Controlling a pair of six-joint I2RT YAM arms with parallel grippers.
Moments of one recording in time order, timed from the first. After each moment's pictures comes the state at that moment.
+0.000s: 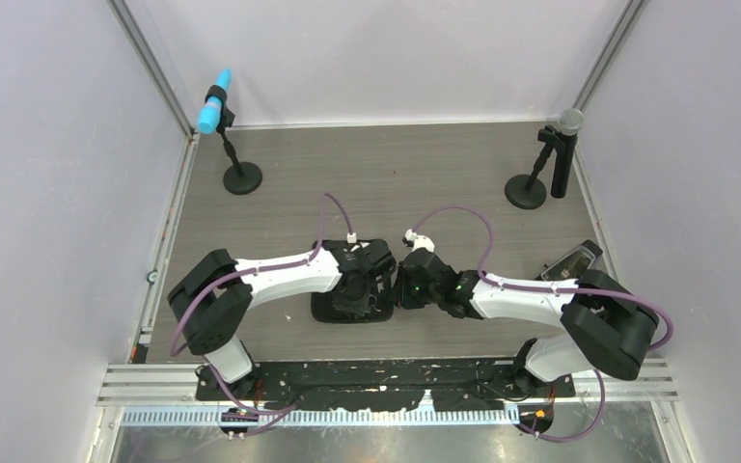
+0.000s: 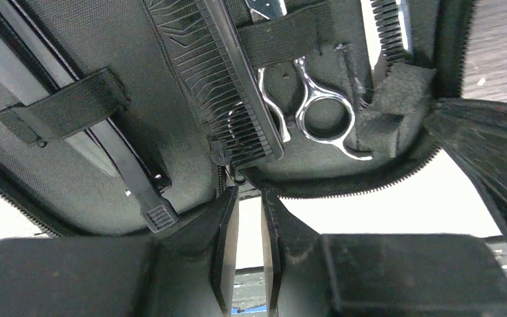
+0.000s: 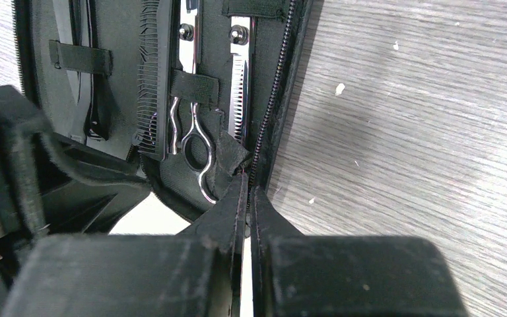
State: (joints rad) left arm -0.98 1.64 1.03 -0.77 -0.13 -0.78; right arm 0.93 1.39 0.59 0.00 0.06 0.79
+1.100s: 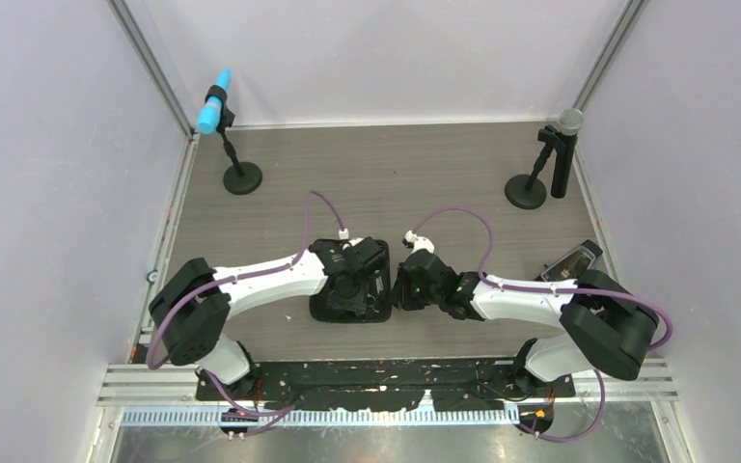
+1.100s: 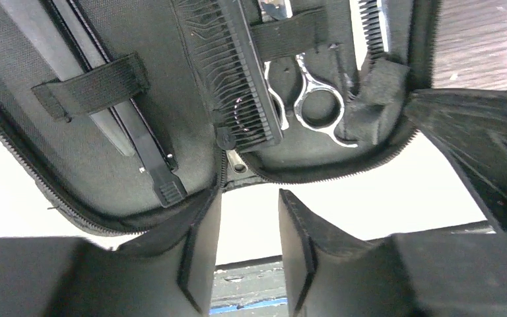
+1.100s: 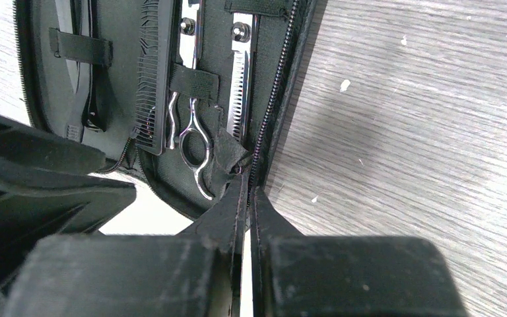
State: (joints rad) left arm -0.97 1.56 0.99 -0.76 -0.15 -0.79; right arm 0.93 1.39 0.57 0.03 0.04 0.79
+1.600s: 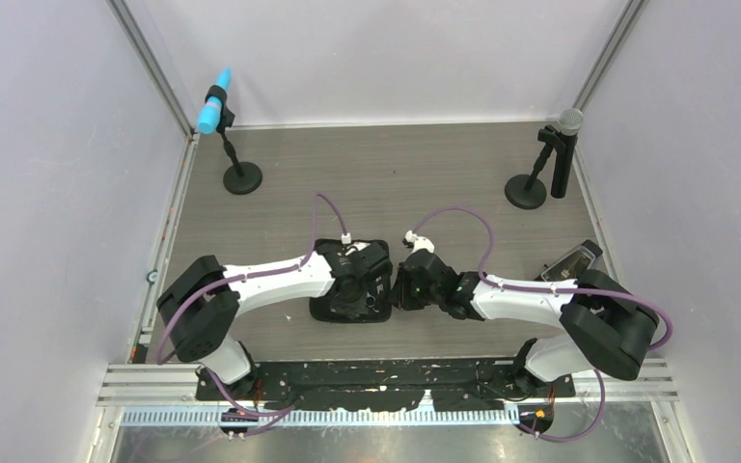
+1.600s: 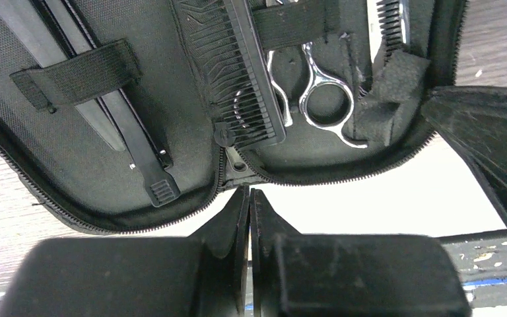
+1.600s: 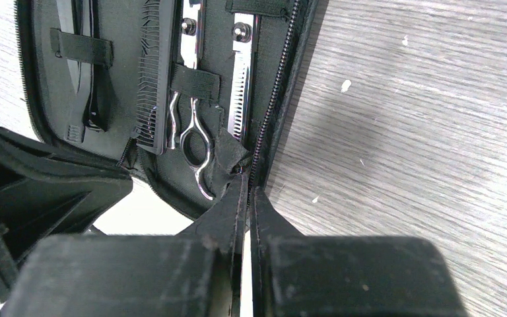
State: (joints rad) left arm -1.00 1.58 1.00 -0.78 -0.16 -0.83; right arm 0.93 1.39 0.57 0.03 0.04 0.79
